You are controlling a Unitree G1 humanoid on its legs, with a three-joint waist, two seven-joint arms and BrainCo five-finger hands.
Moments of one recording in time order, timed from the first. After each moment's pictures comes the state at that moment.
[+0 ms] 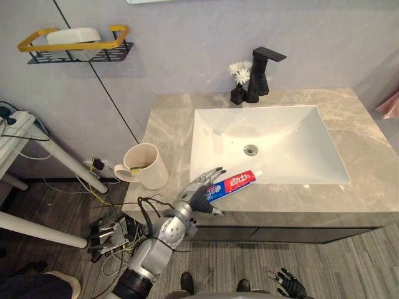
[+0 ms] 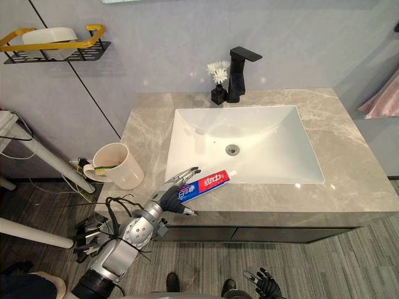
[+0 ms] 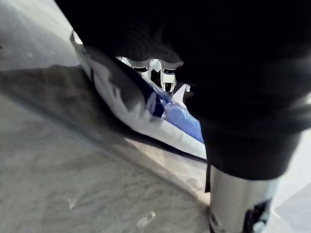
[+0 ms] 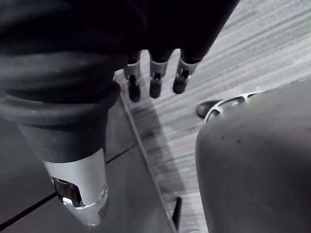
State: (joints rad) left arm -0.03 0.22 -0.39 -0.03 0.61 -0.09 -0.07; right arm 0.18 -0.13 -0.12 0.99 0.32 -0.10 0.14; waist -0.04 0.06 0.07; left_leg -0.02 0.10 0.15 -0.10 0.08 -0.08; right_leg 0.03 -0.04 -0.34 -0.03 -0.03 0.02
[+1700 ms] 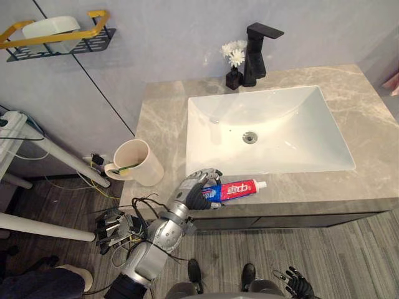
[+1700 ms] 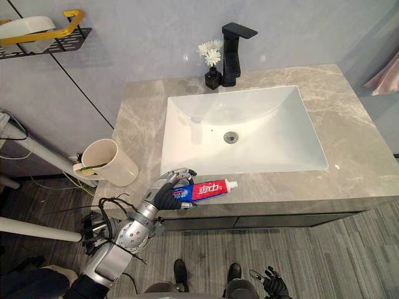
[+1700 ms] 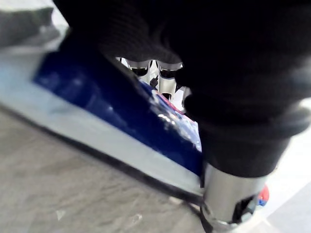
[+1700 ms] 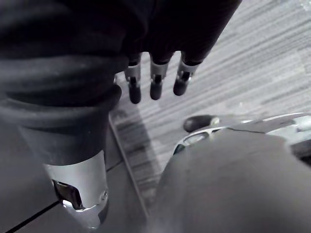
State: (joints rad) left arm 0.00 0.25 -0.38 -0.17 0.51 -0.13 0.07; right arm 0.19 -0.17 -0.10 1.02 0.32 -0.15 0.11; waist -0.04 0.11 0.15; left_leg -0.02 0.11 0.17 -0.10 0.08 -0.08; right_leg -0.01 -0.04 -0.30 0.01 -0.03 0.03
